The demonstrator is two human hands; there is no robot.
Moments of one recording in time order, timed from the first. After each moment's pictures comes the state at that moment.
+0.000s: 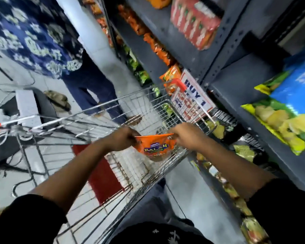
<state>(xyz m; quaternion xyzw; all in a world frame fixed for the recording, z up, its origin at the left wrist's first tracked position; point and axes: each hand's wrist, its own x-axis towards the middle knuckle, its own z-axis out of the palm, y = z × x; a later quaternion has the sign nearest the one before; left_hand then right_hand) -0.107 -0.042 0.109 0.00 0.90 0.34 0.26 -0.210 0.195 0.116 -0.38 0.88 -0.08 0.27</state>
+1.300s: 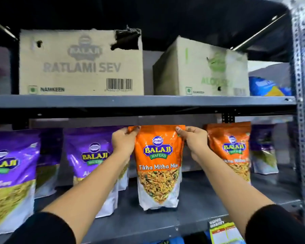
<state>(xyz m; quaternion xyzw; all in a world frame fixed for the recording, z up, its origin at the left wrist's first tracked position) -0.216 0.571 0.643 0.30 0.58 0.74 -0.12 -0.065 0.724 0.637 0.10 0.60 -0.58 -0.54</state>
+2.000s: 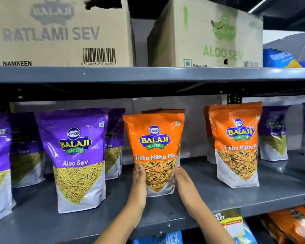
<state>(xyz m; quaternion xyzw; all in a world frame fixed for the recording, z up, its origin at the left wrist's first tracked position) -0.180 0.624 0.465 0.32 0.58 0.74 0.15 -0.083 0.741 0.454 0.12 0.69 -0.61 -0.38</state>
